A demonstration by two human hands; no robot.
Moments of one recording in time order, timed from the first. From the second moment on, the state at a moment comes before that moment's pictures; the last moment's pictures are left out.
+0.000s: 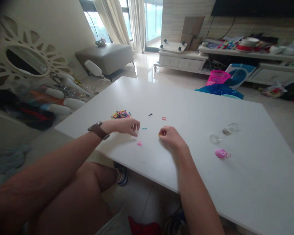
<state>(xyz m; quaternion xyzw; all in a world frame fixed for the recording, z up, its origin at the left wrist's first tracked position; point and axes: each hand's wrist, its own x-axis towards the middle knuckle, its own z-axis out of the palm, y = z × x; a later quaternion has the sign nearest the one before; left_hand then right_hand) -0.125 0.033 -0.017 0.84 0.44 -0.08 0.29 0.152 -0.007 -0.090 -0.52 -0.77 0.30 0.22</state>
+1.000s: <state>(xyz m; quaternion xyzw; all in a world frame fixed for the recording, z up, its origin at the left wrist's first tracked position) -0.200 0.057 -0.014 0.77 0.59 -0.05 0.24 0.163 -0.003 -0.093 -0.52 -0.78 0.30 0.19</state>
